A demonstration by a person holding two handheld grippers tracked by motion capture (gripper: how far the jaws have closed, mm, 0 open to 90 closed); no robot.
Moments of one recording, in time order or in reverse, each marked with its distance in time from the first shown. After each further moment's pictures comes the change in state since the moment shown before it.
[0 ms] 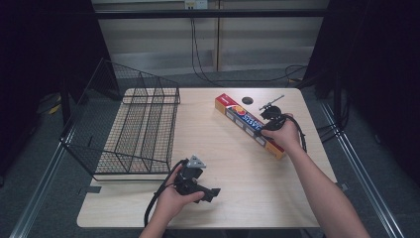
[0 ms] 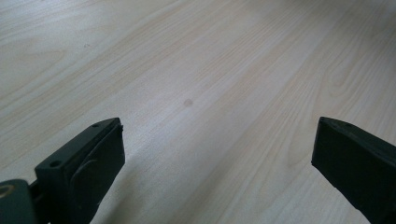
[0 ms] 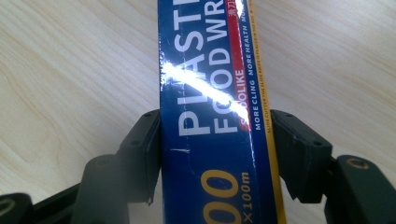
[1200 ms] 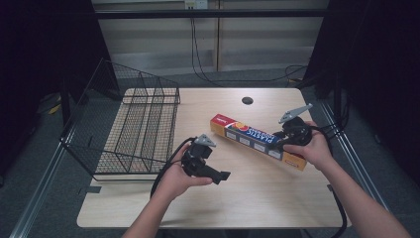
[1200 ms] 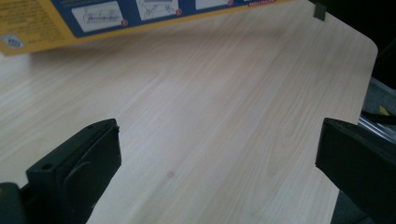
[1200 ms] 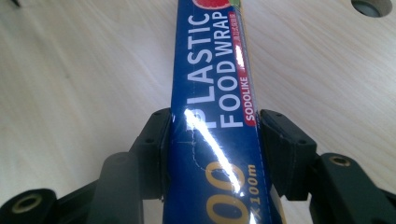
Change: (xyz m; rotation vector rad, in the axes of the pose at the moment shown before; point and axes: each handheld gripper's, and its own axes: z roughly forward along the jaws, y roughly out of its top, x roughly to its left) left arm -0.005 0.077 -0.023 0.007 -0.099 0.095; right arm 0.020 -0.055 -0.091 -0.156 0.200 -0.215
